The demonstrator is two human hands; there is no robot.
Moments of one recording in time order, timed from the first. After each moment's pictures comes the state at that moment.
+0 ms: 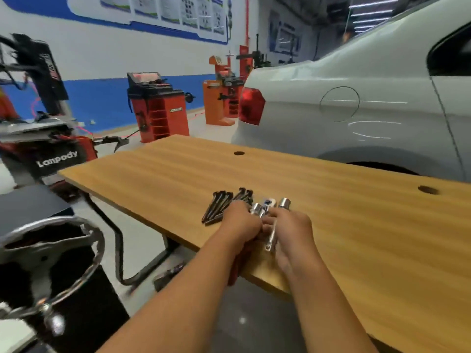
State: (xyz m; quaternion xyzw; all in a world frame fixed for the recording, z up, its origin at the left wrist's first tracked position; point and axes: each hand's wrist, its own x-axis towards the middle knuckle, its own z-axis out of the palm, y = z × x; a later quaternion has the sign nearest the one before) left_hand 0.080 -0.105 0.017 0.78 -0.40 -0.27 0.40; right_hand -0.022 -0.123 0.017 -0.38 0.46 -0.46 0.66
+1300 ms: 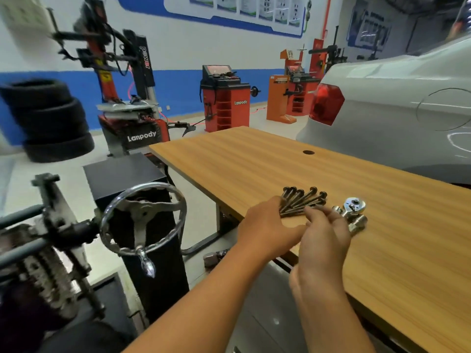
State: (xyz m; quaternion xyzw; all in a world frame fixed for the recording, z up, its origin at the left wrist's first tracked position) left_hand 0.122 -0.015 0.015 0.80 -0.46 -0.09 0.37; right_hand 0.035 -0.030 0.027 -0.34 0.39 -0.55 0.66
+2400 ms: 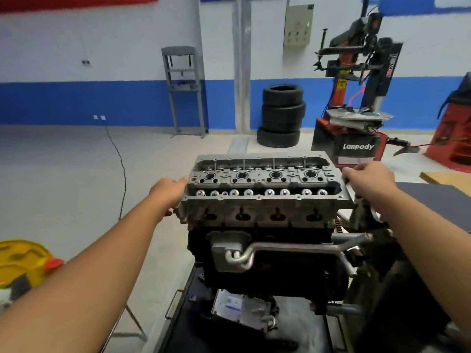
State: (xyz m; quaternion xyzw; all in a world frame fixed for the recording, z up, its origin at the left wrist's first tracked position) left_hand 0.372 0.728 0.091 0.85 0.23 0.08 0.46; right_hand 0.403 0.303 0.115 -0.88 0.15 -0.18 0.42
